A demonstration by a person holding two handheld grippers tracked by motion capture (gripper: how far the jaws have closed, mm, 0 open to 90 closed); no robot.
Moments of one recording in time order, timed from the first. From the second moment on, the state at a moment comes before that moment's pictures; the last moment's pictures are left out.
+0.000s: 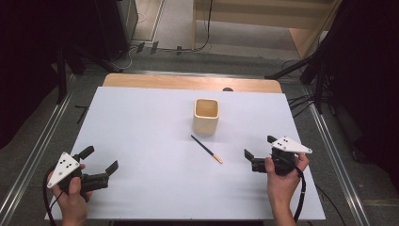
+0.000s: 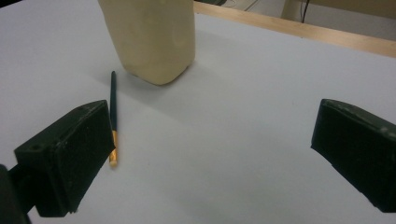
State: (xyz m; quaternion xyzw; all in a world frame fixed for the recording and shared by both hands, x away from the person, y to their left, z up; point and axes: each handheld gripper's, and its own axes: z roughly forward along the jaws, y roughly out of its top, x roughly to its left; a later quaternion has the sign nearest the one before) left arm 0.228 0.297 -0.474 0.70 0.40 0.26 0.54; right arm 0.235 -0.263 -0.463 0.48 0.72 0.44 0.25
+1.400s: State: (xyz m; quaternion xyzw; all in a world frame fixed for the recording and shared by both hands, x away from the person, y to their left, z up) left arm 0.231 0.282 -0.473 0.70 0.39 0.25 0.54; right arm 0.284 -0.204 -0.438 0.44 0.79 0.39 0.18
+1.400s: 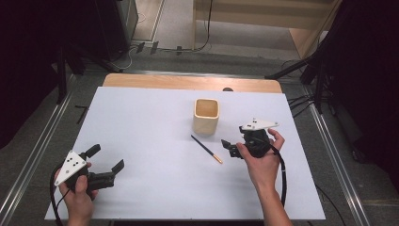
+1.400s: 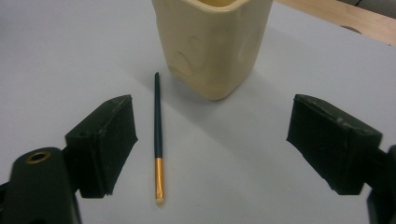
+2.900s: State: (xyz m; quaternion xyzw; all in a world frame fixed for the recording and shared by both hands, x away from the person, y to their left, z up) left arm 0.234 0.286 -0.472 0.70 0.39 0.26 0.54; right arm 0.331 -0.120 -0.481 0.43 0.89 0.12 0.04
